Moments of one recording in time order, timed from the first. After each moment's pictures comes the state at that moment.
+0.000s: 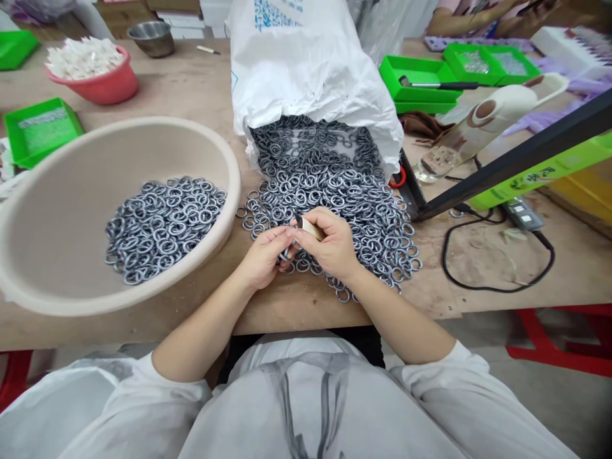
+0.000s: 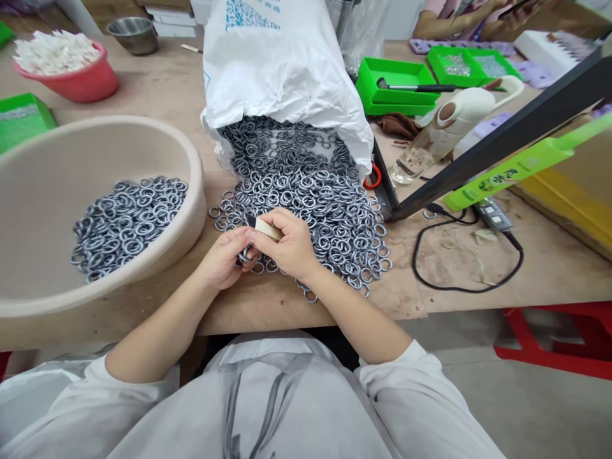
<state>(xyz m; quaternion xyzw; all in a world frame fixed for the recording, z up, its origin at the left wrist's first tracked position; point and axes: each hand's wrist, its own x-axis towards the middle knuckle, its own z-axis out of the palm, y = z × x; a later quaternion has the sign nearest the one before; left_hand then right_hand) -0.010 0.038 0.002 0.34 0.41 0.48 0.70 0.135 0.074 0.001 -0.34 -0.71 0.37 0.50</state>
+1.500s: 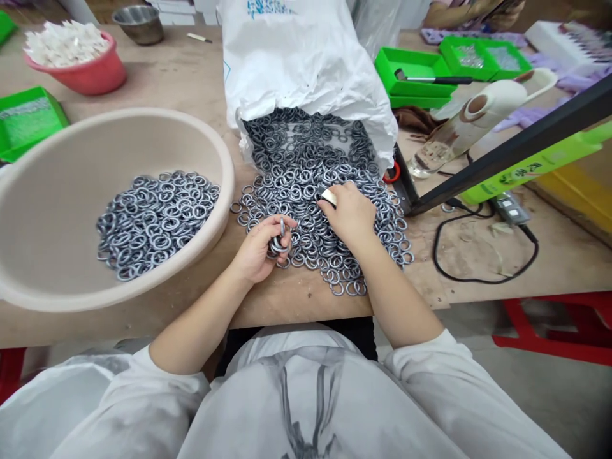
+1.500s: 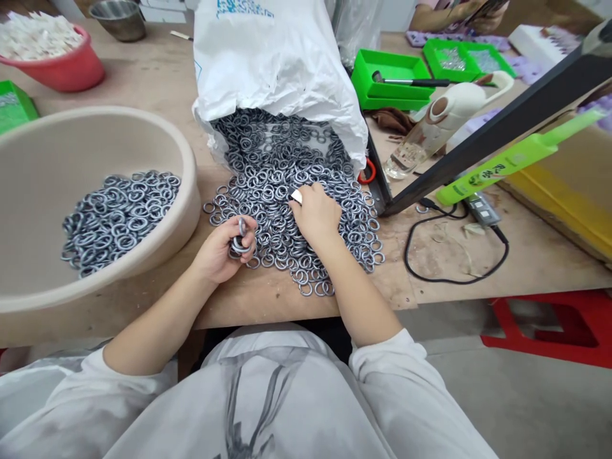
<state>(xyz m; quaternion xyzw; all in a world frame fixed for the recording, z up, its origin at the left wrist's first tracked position) -0.013 0.042 0.002 0.28 0.40 0.49 0.72 0.170 0.118 0.008 -0.65 -0.73 0.08 0.19</state>
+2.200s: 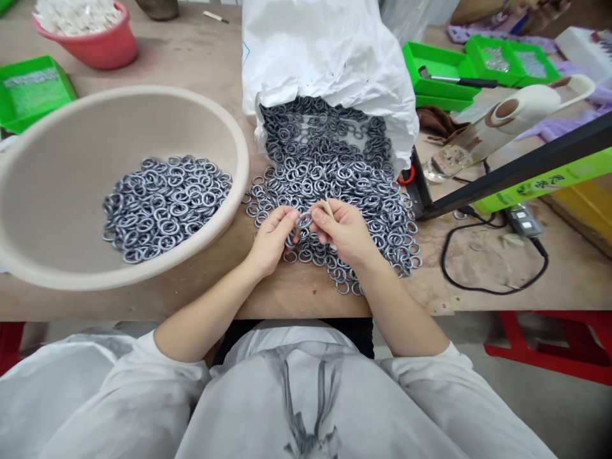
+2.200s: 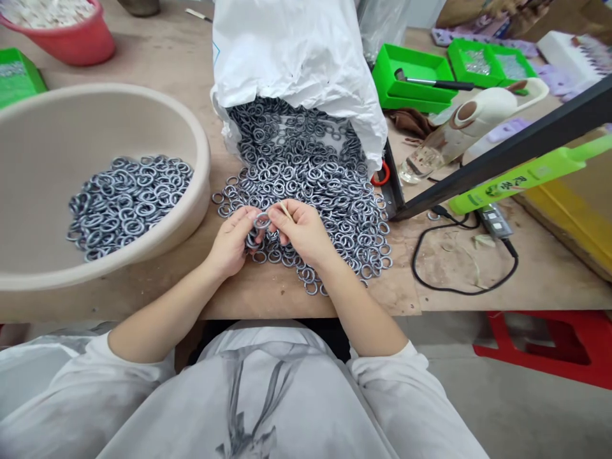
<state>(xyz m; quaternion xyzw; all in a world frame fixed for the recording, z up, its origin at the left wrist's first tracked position) -0.004 0.040 -0.012 0.36 0.47 0.54 0.60 0.148 0.083 0.006 -0.36 -0.57 0.64 0.37</state>
